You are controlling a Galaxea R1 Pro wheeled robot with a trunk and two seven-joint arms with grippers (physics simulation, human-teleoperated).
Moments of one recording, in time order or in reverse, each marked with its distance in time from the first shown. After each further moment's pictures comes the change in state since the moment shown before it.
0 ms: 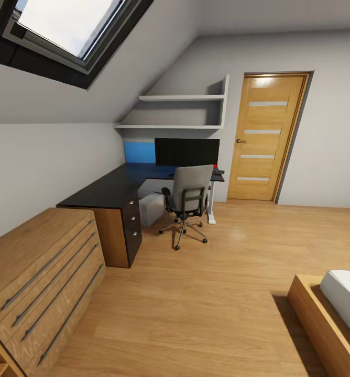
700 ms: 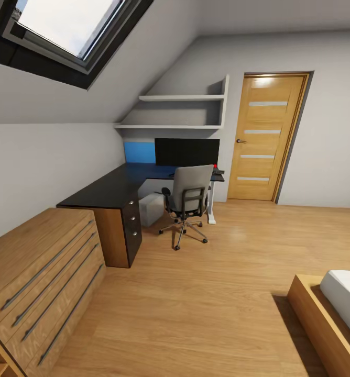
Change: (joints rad) left arm 0.000 0.000 -0.003 -0.004 0.000 -0.001 -0.001; right arm 0.000 0.000 0.001 0.001 0.000 -0.103 0.000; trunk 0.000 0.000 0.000
